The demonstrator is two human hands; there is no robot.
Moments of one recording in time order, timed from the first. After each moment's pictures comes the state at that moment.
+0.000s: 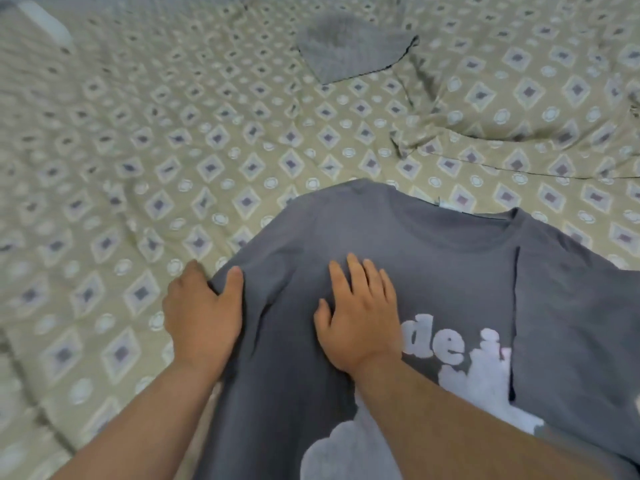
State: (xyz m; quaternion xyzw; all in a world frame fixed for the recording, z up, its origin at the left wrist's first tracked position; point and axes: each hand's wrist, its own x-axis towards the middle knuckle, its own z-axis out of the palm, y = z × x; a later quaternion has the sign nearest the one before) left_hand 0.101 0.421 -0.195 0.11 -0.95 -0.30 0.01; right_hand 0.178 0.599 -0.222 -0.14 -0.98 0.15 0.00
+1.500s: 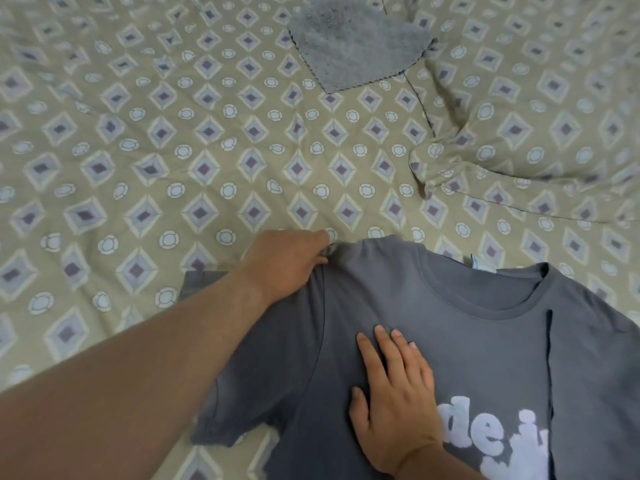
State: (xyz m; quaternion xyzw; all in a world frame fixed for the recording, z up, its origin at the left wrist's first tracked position) left_hand -0.085 0.509 -0.212 -0.45 -0.88 -0.15 -0.04; right_hand 0.168 0.602 -0.230 -0.16 -0.98 0.10 -0.04
